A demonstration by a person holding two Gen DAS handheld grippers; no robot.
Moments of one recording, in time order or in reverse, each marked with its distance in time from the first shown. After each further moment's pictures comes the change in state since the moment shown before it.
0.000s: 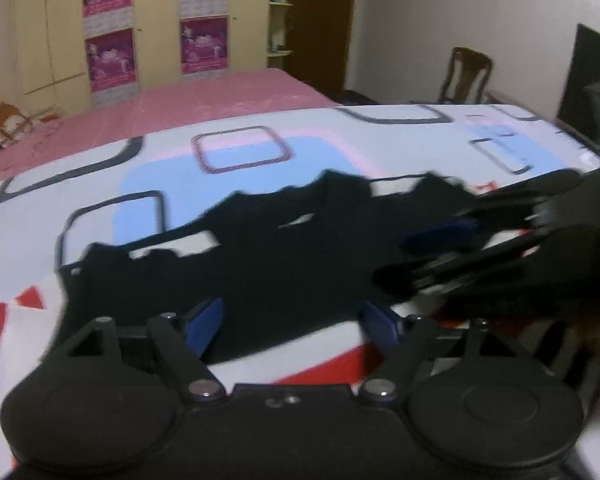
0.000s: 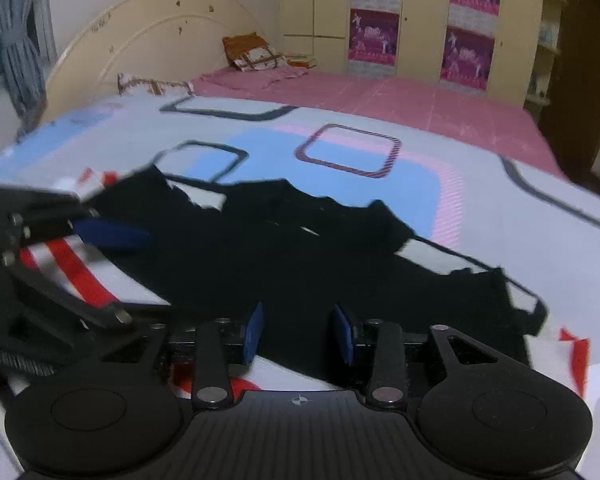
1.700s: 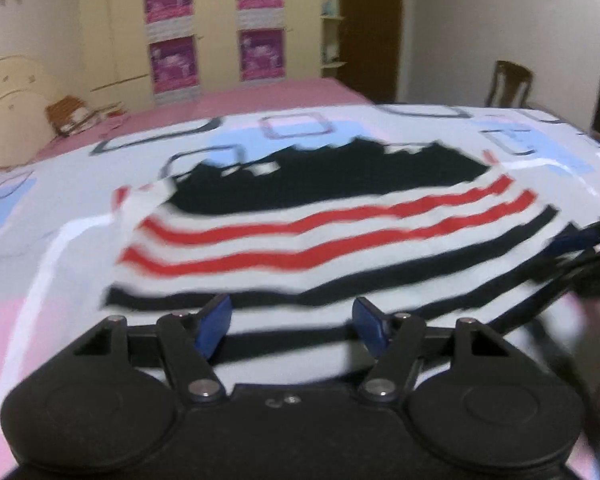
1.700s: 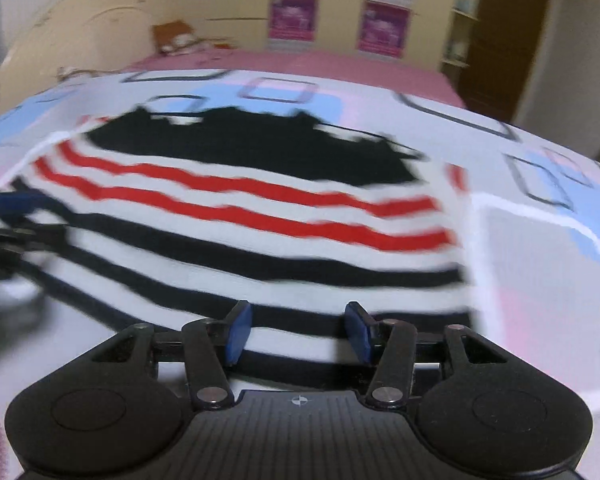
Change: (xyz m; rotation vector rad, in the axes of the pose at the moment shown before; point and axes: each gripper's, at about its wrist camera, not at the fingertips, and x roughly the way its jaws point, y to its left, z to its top) left arm -0.122 -0.018 -0.099 -0.078 -0.022 0.159; right arm -0.113 0.036 -0.102 0.137 0.068 -0.229
